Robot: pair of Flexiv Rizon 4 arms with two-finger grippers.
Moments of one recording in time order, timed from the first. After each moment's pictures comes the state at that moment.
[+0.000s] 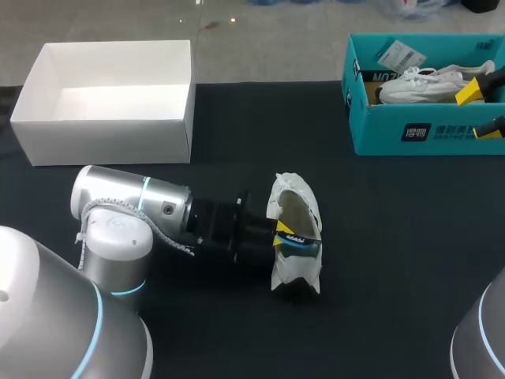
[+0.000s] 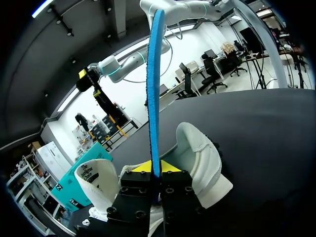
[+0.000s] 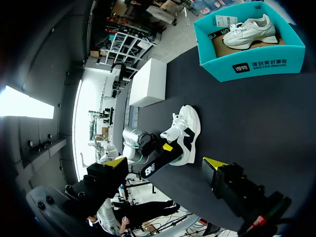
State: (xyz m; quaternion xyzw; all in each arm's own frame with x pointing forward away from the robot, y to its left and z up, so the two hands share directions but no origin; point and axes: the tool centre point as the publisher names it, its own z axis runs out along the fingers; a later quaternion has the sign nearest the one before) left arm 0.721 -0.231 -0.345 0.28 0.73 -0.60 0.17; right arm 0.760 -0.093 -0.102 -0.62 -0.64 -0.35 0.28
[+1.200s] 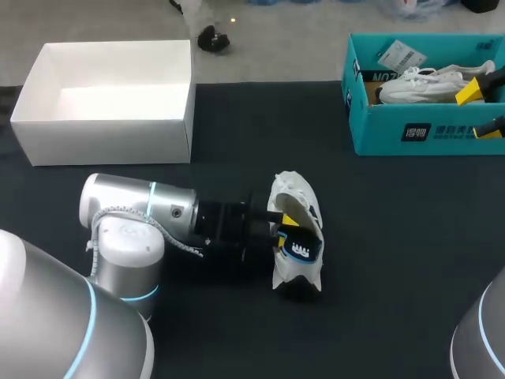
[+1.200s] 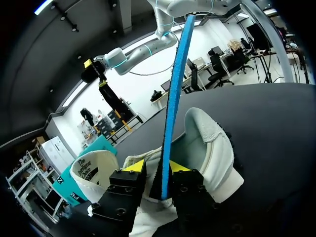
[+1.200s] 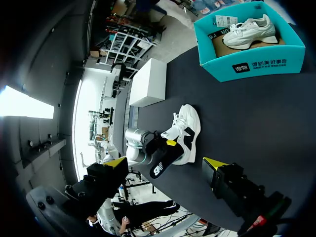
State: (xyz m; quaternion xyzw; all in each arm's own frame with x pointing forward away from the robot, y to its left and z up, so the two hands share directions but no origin) left arm 0.738 -0.242 -0.358 0.26 0.74 -0.60 0.19; right arm 0.760 -0.093 -0.102 -0.62 -0.64 -0.35 0.28
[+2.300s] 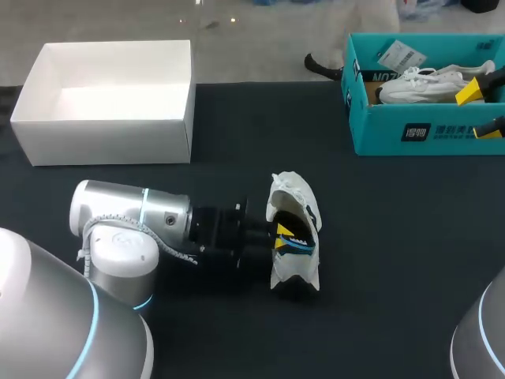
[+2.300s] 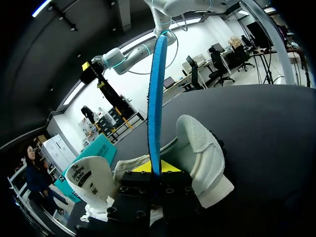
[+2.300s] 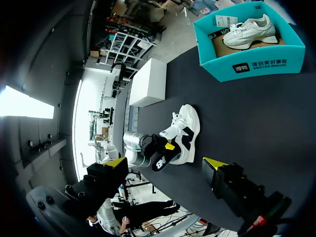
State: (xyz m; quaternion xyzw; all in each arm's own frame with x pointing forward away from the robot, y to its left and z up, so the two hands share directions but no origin) left arm 0.727 -0.232 -0.357 0.25 0.75 -0.58 0.19; right arm 0.760 -0.093 -0.102 -0.62 -0.64 -0.35 0.28
